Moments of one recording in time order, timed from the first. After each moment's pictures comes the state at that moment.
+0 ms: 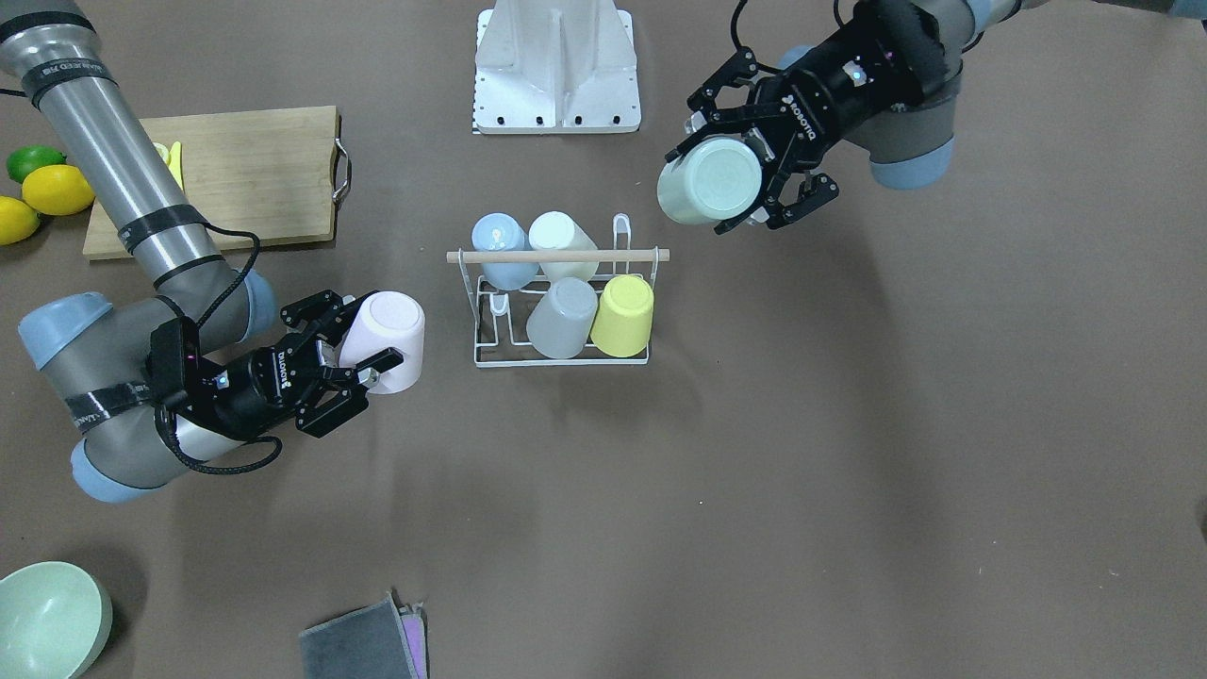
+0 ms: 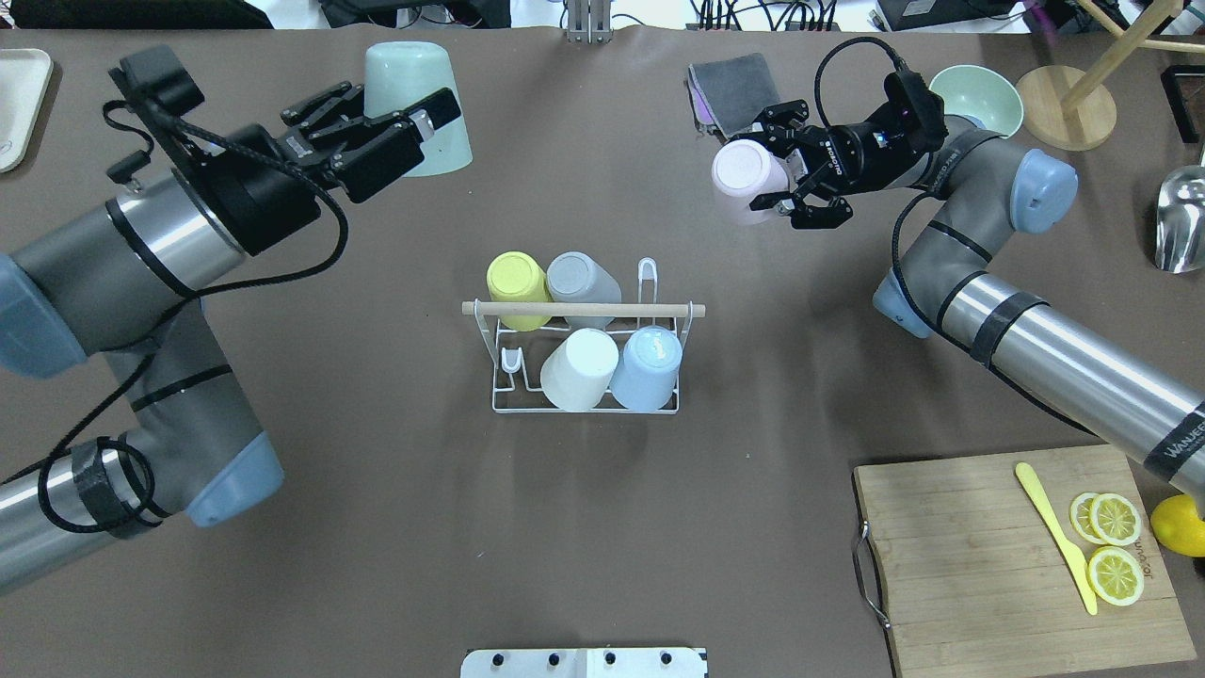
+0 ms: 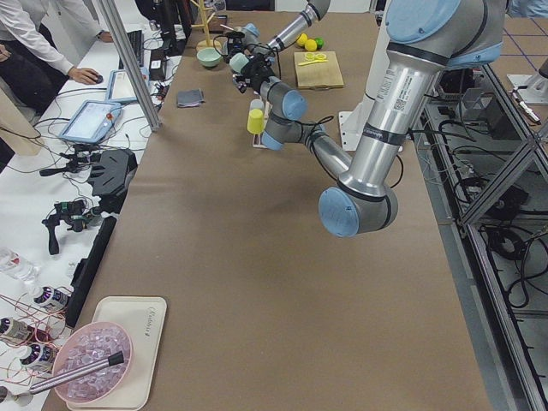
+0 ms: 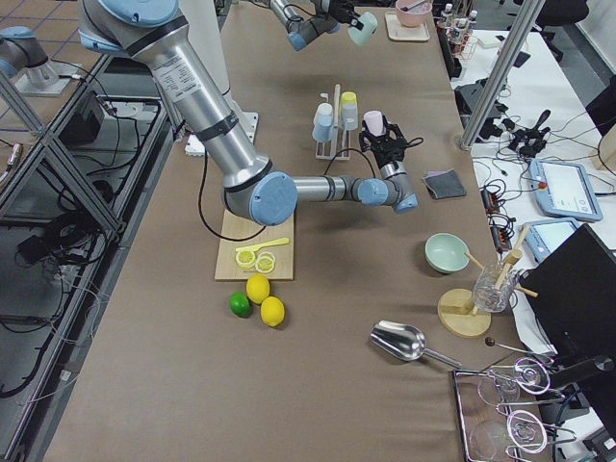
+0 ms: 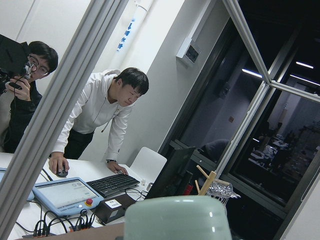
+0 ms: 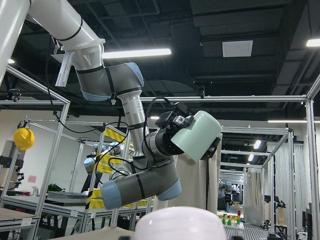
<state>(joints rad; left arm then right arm) -0.61 -1.98 -1.72 -3.16 -1.34 -0.84 0.87 -0.91 0.92 -1.62 4.16 -2.26</state>
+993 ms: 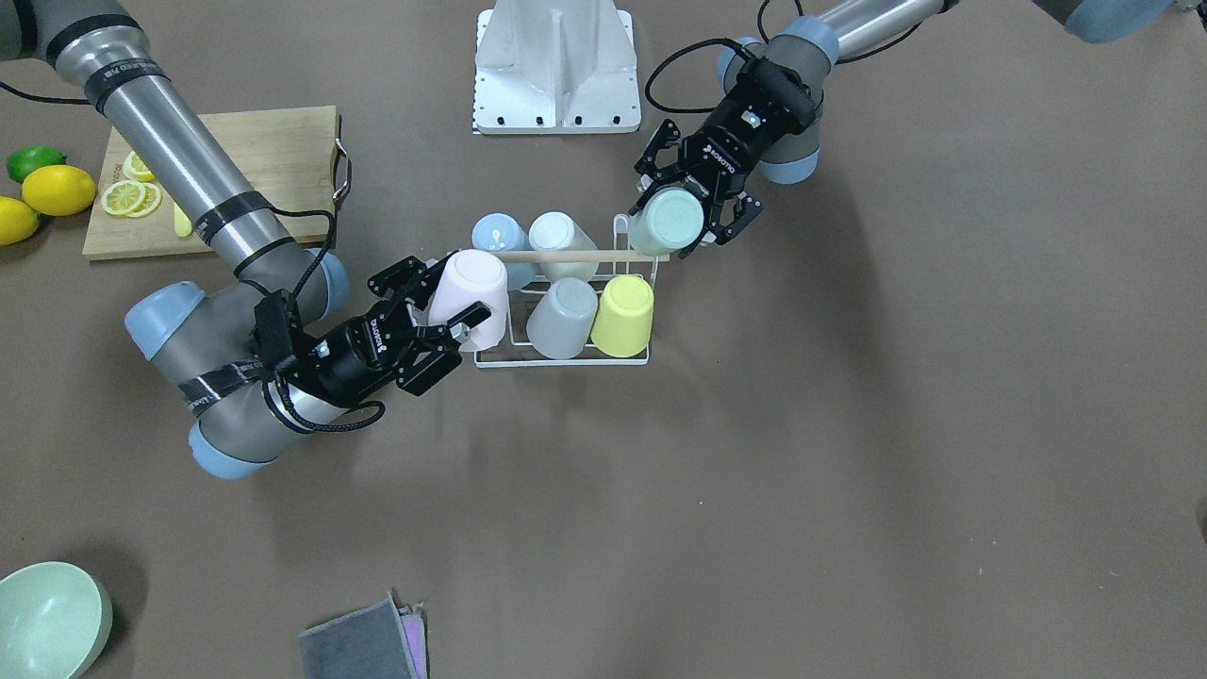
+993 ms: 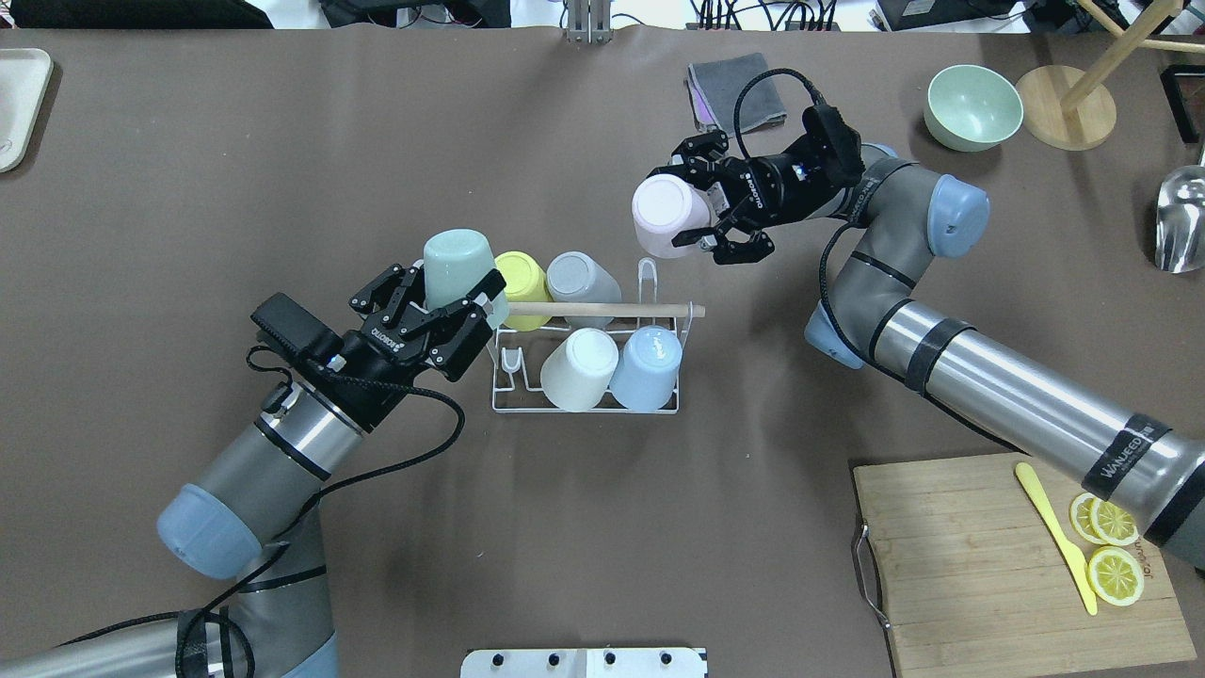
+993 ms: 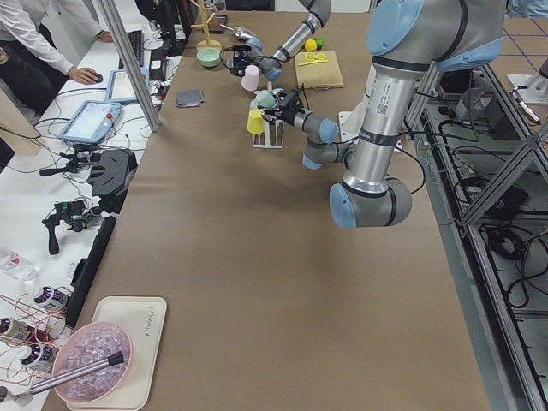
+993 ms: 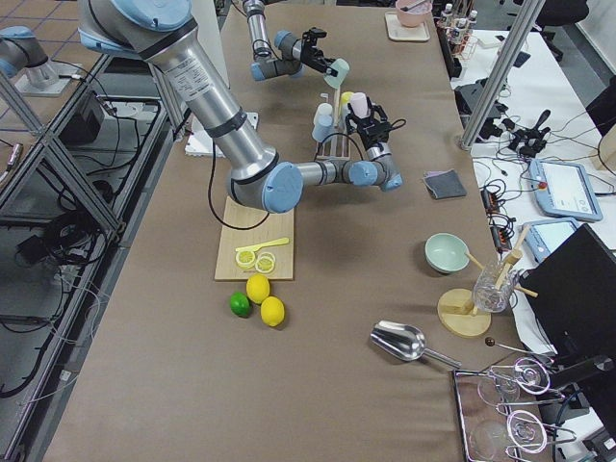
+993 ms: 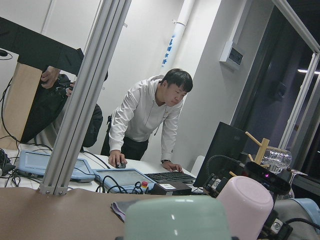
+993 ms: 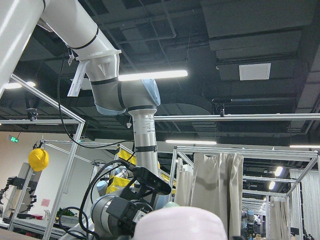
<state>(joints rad) -0.27 -2.00 -1.53 -3.34 -0.87 -0.60 0.75 -0.85 0.92 -1.62 4.20 -2.32</state>
